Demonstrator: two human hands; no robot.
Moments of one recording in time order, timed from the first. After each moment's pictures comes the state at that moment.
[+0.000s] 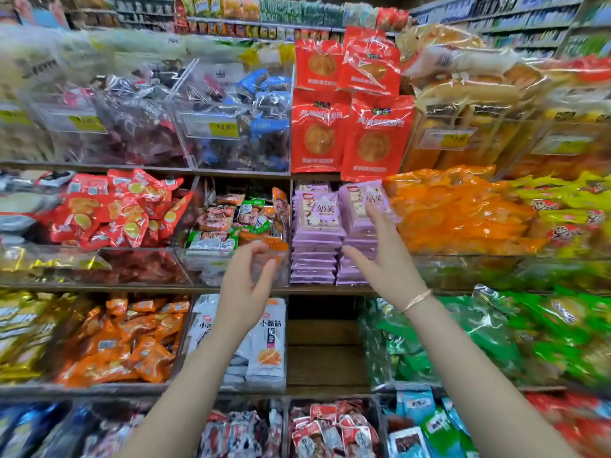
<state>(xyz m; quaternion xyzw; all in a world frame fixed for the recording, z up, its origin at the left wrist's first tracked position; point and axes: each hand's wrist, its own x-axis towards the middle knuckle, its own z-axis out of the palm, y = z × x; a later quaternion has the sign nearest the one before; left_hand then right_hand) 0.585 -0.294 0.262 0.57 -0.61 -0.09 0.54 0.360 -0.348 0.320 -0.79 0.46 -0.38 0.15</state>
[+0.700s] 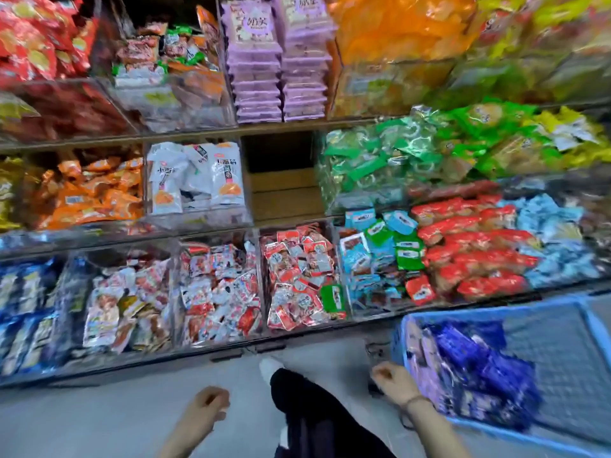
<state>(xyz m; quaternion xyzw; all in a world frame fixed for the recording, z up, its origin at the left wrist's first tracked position) 0.550 0.086 0.033 0.78 -0.28 -0.55 0.12 0.196 0.033 0.019 -0.49 0.73 0.02 0.47</state>
